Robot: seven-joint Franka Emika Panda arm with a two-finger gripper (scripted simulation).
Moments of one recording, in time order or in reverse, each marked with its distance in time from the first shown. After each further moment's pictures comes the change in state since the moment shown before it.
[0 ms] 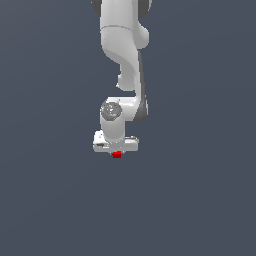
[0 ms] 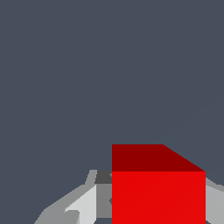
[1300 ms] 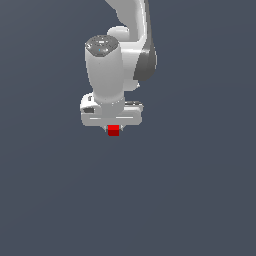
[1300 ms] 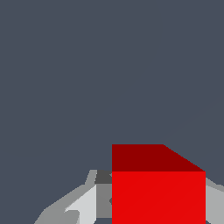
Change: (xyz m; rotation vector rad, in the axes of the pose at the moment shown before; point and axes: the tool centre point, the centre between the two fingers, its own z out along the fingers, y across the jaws) arm 0.000 0.000 -0.189 0.000 0.003 0.000
